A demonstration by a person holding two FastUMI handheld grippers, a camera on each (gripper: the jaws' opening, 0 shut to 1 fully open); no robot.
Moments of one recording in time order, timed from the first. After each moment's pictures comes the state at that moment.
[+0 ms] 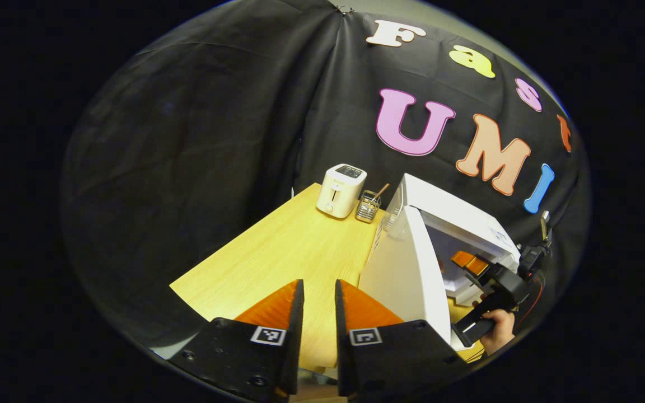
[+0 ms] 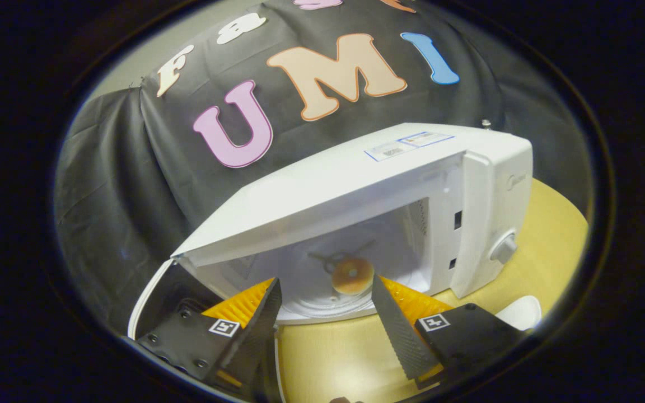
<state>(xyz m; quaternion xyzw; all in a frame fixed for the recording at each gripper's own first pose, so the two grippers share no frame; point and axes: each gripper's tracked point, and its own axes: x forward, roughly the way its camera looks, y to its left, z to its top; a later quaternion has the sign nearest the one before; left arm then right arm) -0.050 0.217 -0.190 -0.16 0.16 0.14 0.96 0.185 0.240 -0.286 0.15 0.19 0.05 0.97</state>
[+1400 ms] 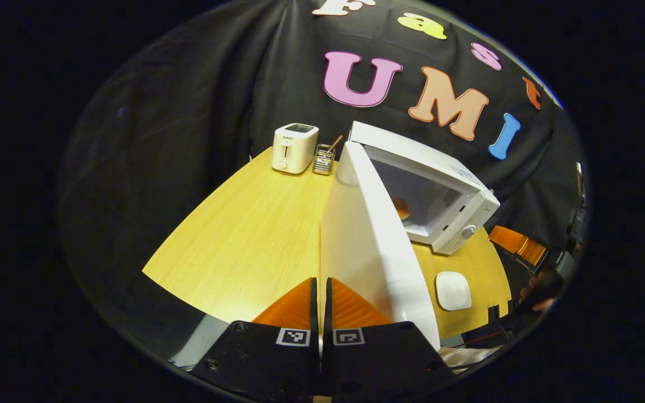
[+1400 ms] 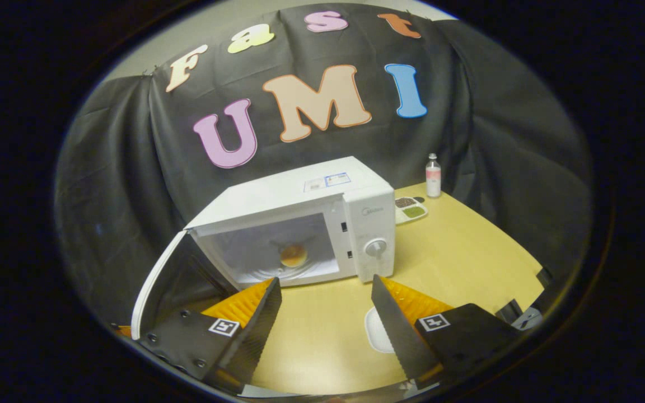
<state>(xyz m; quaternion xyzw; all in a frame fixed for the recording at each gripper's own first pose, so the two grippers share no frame) -0.065 0.126 -0.238 -0.11 0.25 0.03 0.96 0.050 0.124 -0.228 0.06 0.19 -0.02 0.98</state>
